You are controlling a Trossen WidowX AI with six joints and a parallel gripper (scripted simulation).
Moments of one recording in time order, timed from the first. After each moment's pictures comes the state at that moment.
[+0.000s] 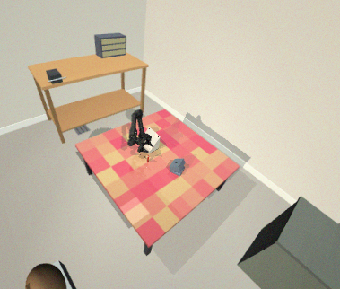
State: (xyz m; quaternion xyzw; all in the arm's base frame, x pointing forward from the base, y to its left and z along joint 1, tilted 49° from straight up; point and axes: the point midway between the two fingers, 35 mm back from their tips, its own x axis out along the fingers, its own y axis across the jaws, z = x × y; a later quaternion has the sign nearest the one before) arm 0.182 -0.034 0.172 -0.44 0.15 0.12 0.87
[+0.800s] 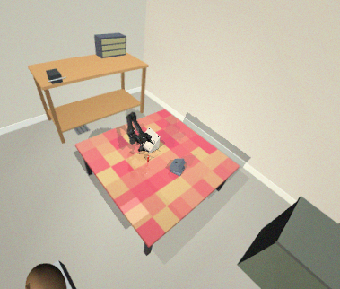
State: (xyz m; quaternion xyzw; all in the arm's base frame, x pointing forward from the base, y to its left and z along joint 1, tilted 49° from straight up) arm 0.170 -0.020 0.166 -0.28 0.29 0.10 0.91
